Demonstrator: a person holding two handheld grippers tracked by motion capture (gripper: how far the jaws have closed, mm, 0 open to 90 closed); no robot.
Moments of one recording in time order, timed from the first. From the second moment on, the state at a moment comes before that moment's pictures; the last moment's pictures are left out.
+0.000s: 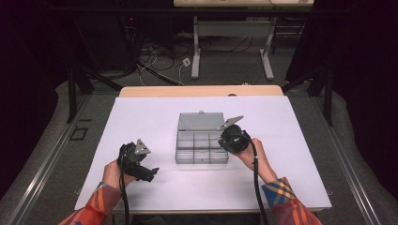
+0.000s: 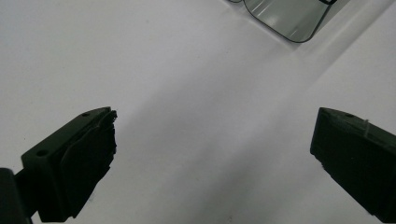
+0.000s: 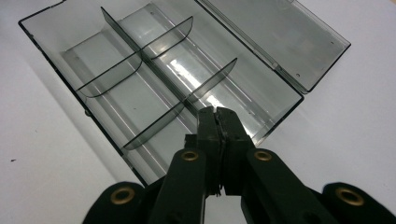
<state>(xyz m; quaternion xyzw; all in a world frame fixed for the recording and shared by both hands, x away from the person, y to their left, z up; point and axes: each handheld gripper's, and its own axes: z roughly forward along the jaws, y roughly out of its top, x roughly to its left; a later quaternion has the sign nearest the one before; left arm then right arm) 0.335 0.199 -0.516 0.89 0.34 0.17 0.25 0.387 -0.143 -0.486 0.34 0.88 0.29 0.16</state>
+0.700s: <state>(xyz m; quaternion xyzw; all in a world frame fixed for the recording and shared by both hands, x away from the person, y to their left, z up) 0.335 0.199 -0.515 0.89 0.34 0.17 0.24 0.404 -0.119 -0.490 0.33 0.89 0.28 0.15</state>
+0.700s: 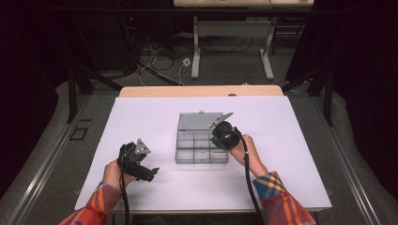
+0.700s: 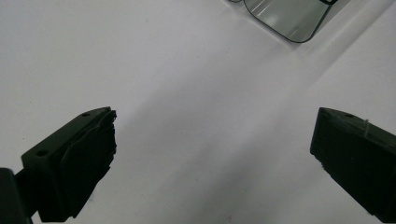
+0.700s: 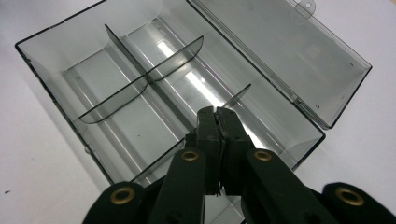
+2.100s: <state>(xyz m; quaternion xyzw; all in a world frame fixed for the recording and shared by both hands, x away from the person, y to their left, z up) 0.336 0.199 -0.516 0.89 0.35 0.17 0.25 0.429 -0.086 -0.495 0.33 0.89 0.28 0.16</state>
